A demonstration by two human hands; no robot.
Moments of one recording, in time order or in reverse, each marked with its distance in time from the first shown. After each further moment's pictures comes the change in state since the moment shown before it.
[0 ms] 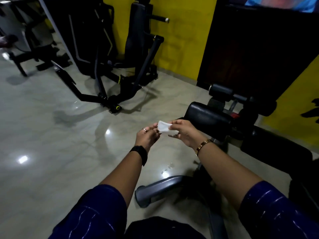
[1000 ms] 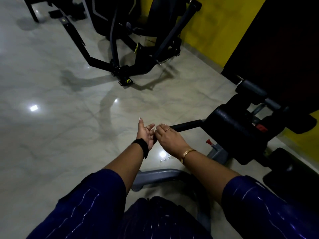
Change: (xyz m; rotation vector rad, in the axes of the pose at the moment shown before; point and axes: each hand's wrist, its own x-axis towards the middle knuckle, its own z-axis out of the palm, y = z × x) left_hand 0.124 -0.040 -0.037 -0.379 0.186 -0.324; right_hand 0.132 0.082 0.025 -1.869 -0.337 -1.024
